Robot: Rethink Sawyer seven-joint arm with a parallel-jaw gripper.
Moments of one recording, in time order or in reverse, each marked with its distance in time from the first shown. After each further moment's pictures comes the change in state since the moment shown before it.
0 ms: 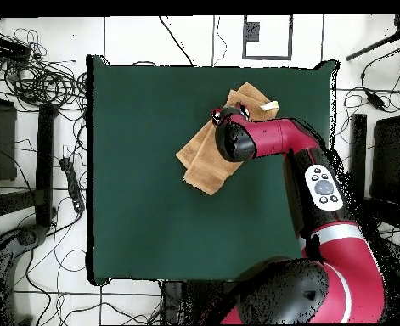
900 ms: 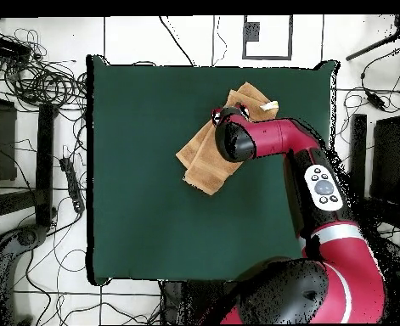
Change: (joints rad) arm 0.000 -0.001 0.000 0.001 -0.002 0.000 0.000
